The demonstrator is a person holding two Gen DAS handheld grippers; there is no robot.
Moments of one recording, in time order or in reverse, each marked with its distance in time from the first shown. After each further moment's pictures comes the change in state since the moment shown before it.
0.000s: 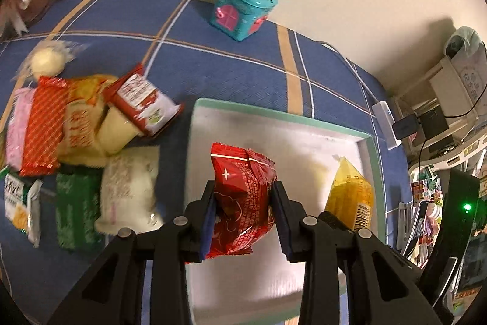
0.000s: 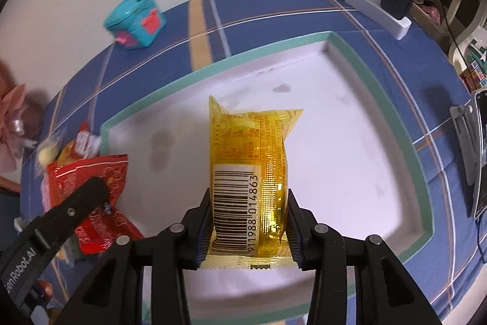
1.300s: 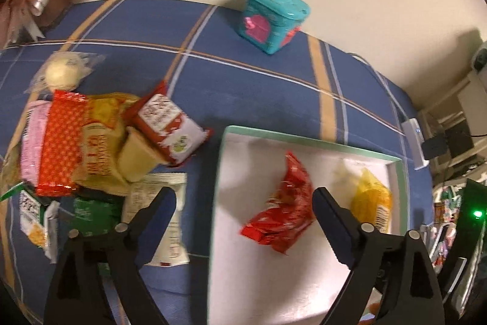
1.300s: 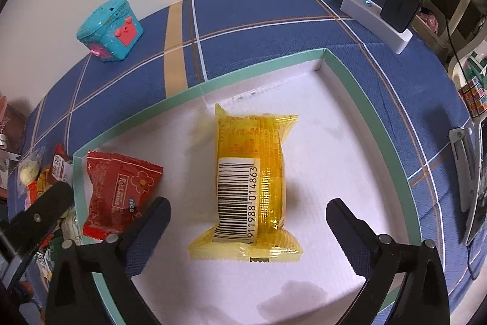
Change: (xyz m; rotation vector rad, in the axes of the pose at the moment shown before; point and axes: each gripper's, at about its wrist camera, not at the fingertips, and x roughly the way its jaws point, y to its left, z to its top) left arm 0.008 0.007 0.023 -0.042 -0.014 0.154; right arm 0.016 -0.007 0.028 -0.010 -0.002 -0.053
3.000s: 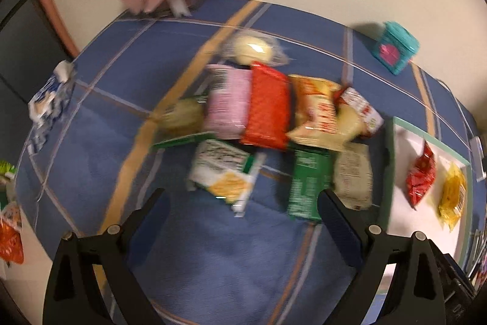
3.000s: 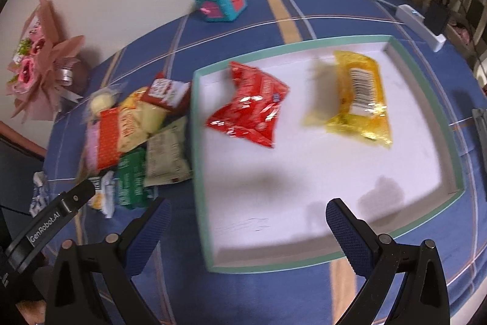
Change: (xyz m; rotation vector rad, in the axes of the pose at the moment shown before) left arm -0.088 0.145 -0.058 -0.149 -0.065 0.346; right arm -0.064 0.079 -0.100 -0.137 -0.014 0.209
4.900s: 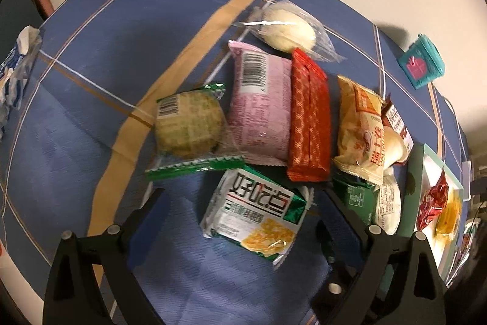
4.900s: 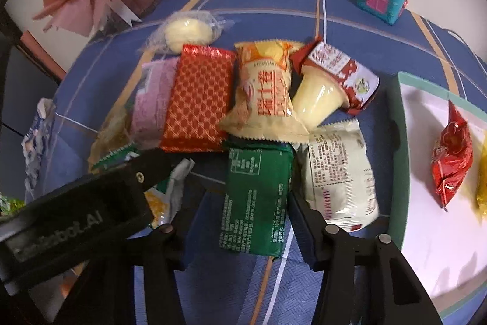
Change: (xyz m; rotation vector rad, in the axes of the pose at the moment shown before) left arm 0.085 0.039 0.038 -0.064 0.151 -0.167; right arm 0.103 0.163 -0.005 -0.356 0.085 0.046
